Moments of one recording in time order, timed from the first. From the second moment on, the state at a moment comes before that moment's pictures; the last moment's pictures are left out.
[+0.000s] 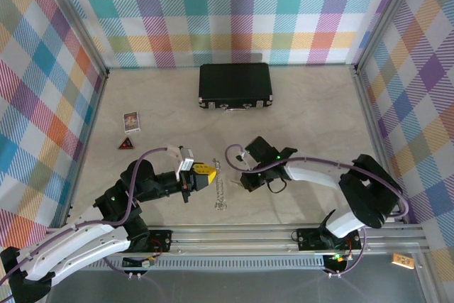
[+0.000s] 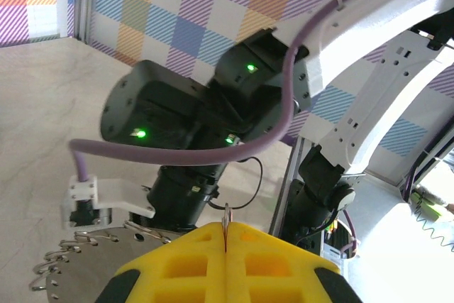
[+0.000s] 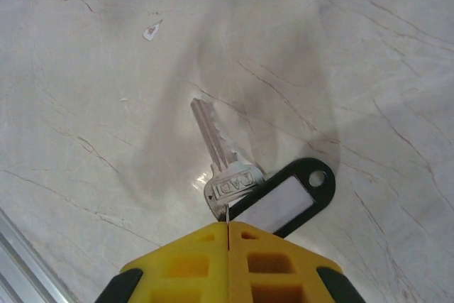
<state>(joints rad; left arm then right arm) -0.89 0.54 0.53 -0.08 0.33 -0.29 0.83 1.49 0.75 -0.38 -0.29 0.30</state>
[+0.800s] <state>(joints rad) -0.89 0.54 0.51 -0.05 0.33 -0.29 0.83 1.23 0.61 -0.27 -0.23 0.41</state>
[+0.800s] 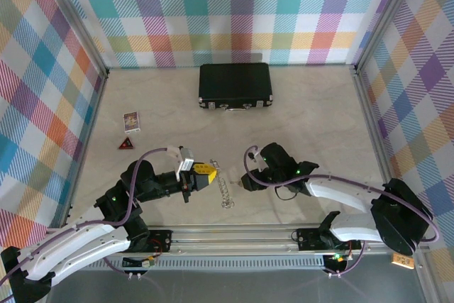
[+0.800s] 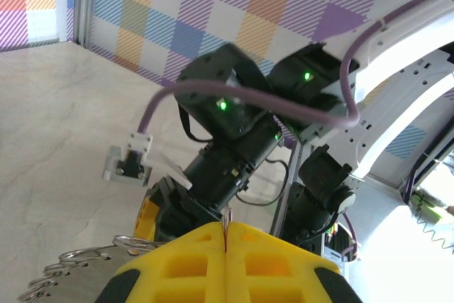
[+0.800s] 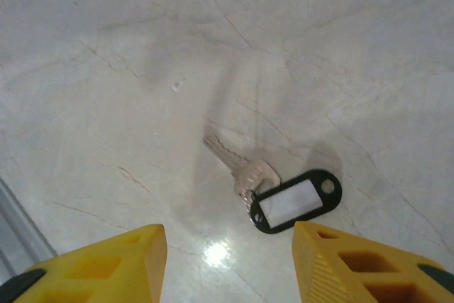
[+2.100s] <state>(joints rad) -0.89 0.53 0.46 -0.03 0.32 -0.31 0.82 1.90 1.27 -0.98 -0.27 0.22</state>
